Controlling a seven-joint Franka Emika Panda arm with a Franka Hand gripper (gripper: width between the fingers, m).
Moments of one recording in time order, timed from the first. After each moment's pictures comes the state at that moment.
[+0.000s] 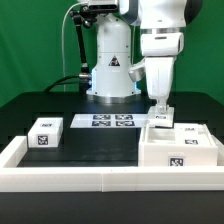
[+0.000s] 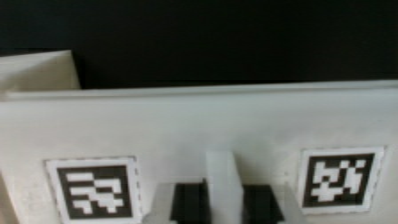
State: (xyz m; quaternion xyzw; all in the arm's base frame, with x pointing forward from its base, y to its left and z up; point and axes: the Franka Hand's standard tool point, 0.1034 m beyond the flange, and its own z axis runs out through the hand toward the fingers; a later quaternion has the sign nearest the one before) arm 0.445 0.078 0.061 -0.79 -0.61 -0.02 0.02
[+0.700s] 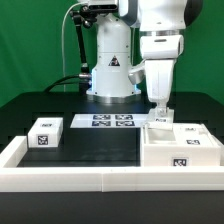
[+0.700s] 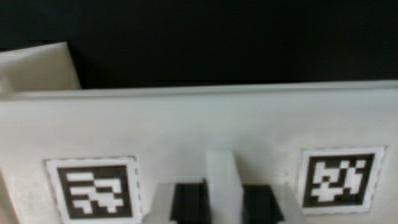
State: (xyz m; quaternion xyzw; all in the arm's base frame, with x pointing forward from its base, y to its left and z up) arm 0.452 0.075 0.059 -0.79 -0.62 -0.02 0.02
